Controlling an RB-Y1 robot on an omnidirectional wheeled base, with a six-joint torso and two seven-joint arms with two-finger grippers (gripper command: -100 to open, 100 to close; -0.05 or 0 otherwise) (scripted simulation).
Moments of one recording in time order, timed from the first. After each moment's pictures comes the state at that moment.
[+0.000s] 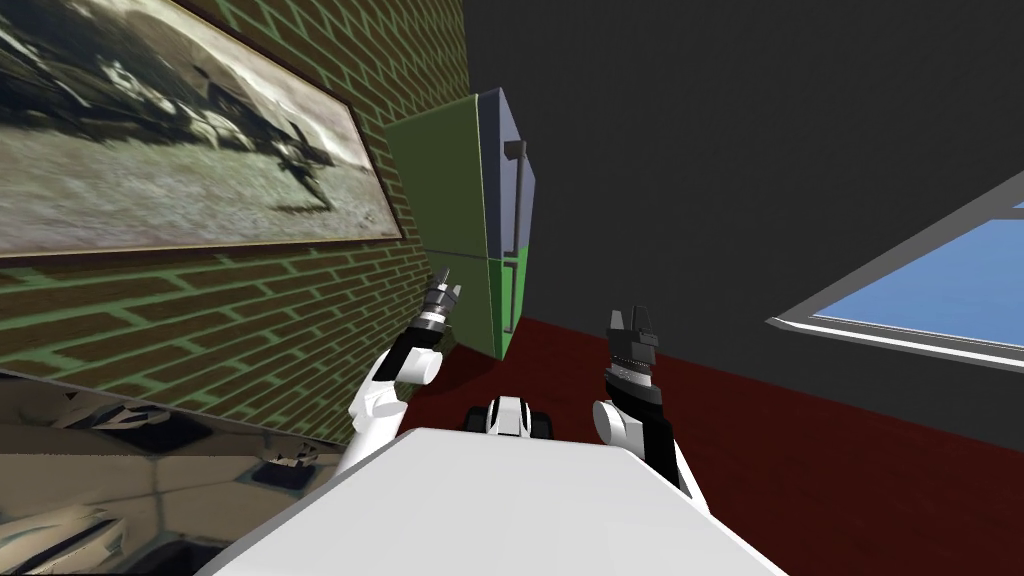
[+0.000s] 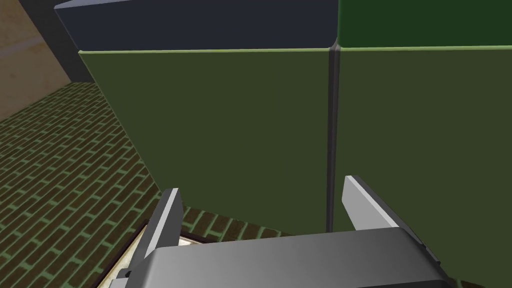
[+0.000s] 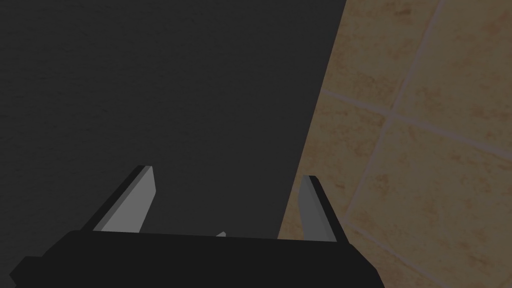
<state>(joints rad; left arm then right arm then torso) 0.16 0.17 0.02 -2.30 0.09 0.07 0.07 0.48 0.02 -0.06 -2.24 -0.05 -0.57 0.13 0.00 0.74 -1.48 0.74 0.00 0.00</state>
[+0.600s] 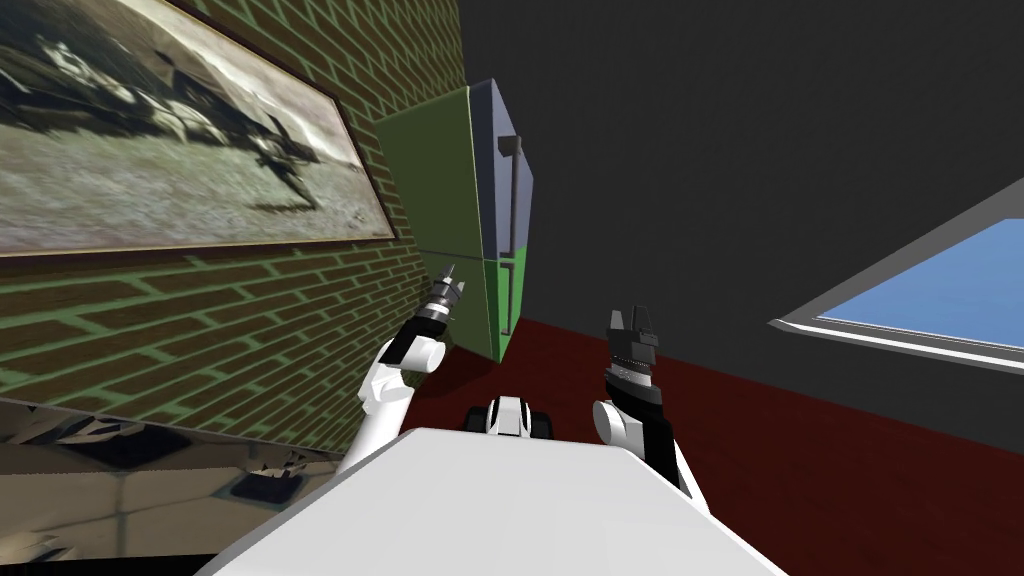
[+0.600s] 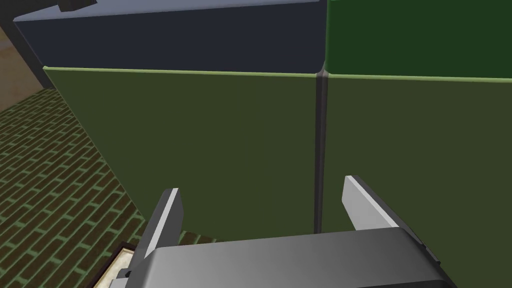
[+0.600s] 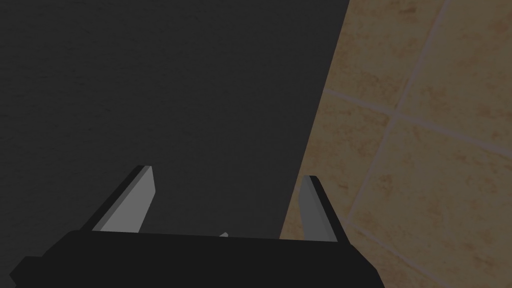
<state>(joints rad) 0.06 0.16 0.03 -2.30 0.10 0.22 0.07 0.48 0.02 -0.06 -2.24 -0.05 -0.57 0.13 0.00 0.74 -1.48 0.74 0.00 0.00</state>
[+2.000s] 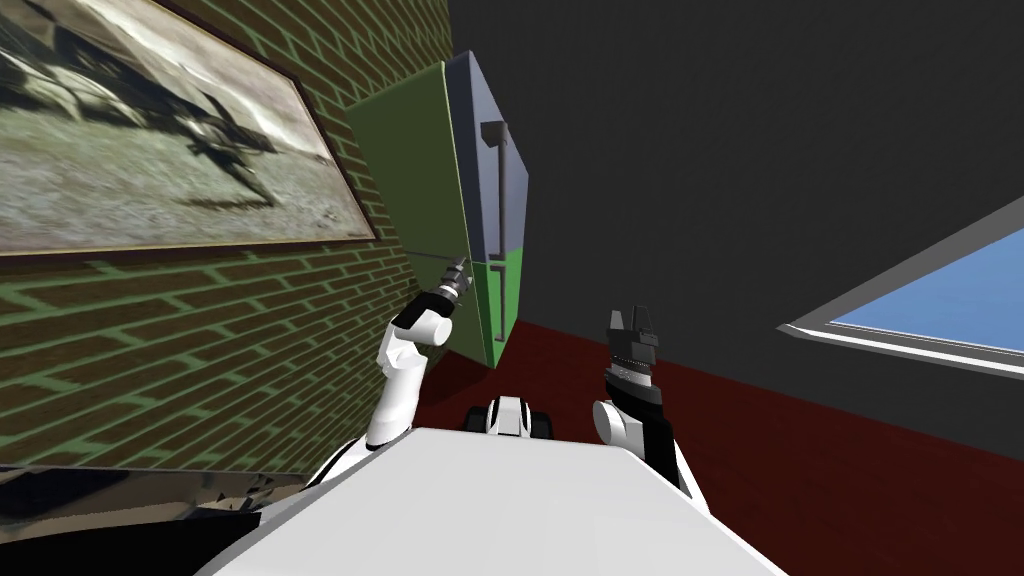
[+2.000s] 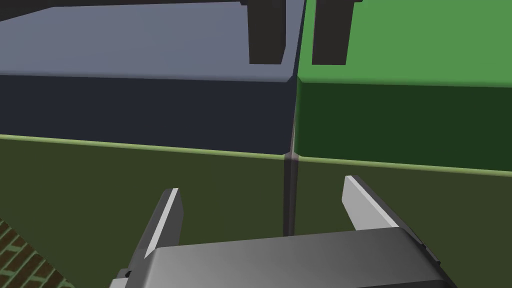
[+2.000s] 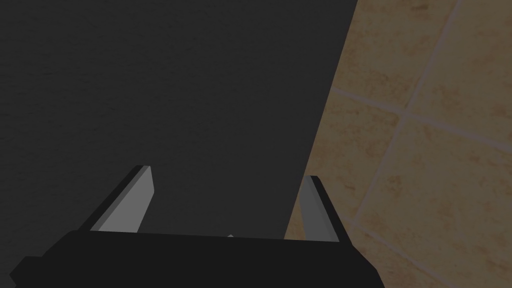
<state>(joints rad) -0.19 0.15 0.07 -2.26 0.12 0.60 0.07 0.48 0.02 -0.06 -2.24 -0.05 -0.57 0.13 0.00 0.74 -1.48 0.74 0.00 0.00</state>
